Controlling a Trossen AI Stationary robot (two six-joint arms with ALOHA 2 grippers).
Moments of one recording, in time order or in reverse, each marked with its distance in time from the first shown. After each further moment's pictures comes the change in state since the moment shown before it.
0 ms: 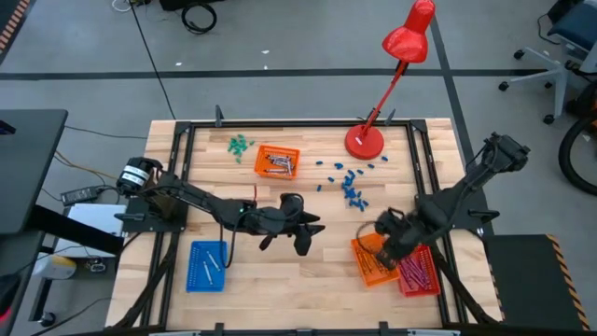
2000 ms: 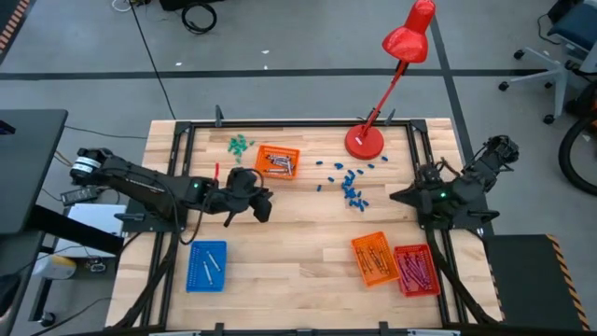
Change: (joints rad) left arm 0.082 -0.488 -0.249 -0.600 -0.168 -0.211; right arm 0.019 -1.120 -0.540 0.390 0.649 -0.232
